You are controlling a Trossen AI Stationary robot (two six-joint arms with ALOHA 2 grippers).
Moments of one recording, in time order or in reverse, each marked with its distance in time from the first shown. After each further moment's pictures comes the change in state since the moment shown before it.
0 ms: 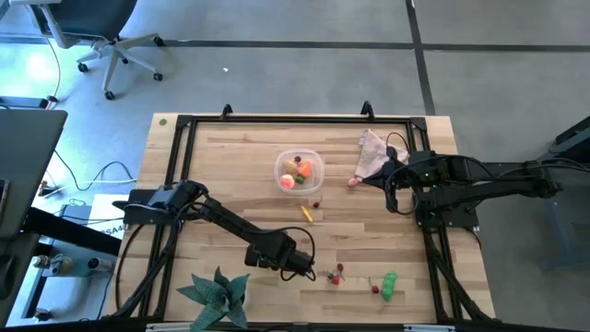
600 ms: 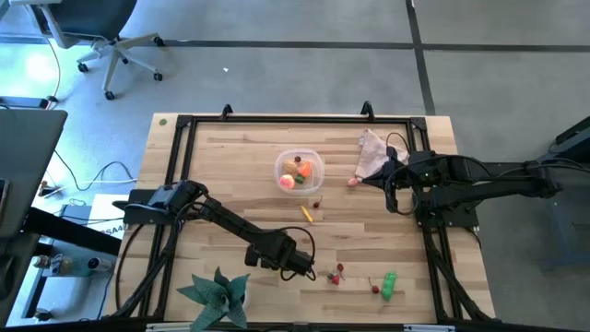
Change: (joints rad) left arm 0.000 0.001 0.000 0.001 0.000 0.002; right arm 0.000 0.000 0.000 0.000 0.000 0.000
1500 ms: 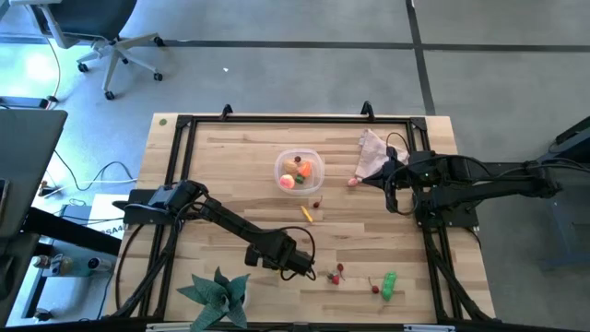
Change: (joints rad) left arm 0.000 0.000 0.000 0.004 0.000 0.000; right arm 0.000 0.000 0.000 0.000 0.000 0.000
